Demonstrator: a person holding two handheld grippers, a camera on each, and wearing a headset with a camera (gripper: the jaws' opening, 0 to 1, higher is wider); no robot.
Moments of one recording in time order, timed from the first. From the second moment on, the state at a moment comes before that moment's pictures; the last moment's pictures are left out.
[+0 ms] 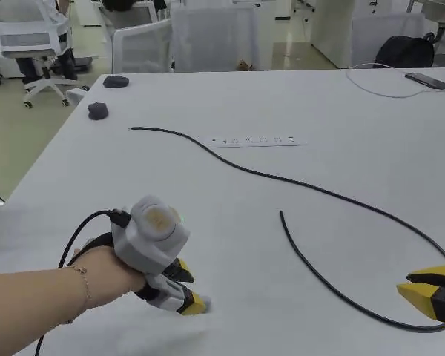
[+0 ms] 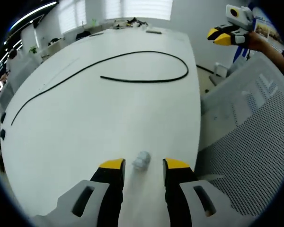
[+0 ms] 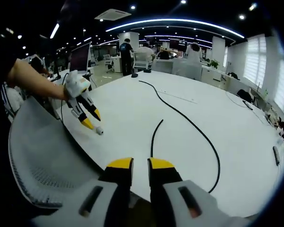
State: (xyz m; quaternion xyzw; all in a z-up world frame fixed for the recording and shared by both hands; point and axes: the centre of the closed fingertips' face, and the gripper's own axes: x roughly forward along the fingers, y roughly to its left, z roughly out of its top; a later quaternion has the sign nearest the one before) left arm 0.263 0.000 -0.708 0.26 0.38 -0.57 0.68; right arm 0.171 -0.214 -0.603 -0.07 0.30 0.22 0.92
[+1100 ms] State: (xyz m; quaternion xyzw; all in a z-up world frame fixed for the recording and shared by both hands) left arm 0.231 0.156 -0.565 0.07 0.26 -0.31 0.91; right arm 0.154 -0.143 -0.614 0.02 0.38 0.29 0.88
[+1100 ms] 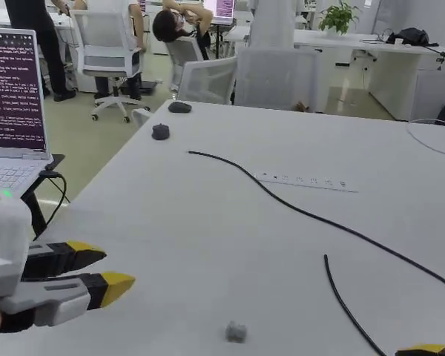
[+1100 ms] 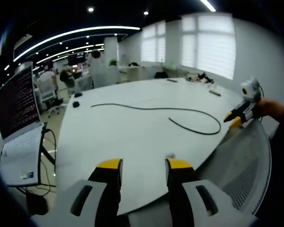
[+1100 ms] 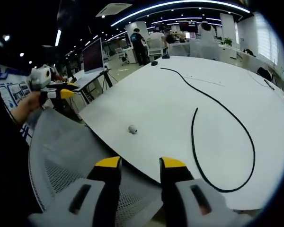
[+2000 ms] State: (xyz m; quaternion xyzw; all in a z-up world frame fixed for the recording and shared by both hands) left arm 0.212 0.145 -0.606 0.04 0.30 -0.33 0.89; right arm 0.149 -0.134 -0.620 0.03 0.41 0.29 0.87
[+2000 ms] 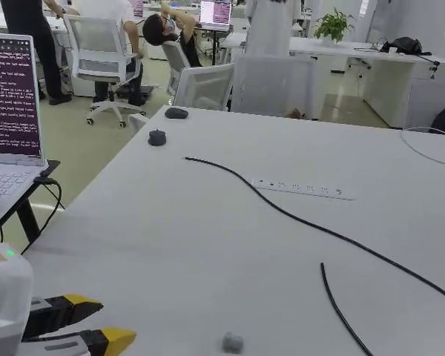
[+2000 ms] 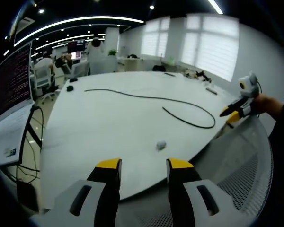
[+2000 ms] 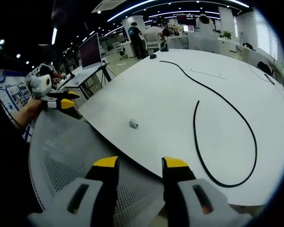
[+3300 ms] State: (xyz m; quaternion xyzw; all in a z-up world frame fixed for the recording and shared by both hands) left arm 0.212 0.136 -0.610 0.05 0.31 -0.35 0.89; right arm 0.134 -0.129 -0.639 0.01 0.45 0.31 0.84
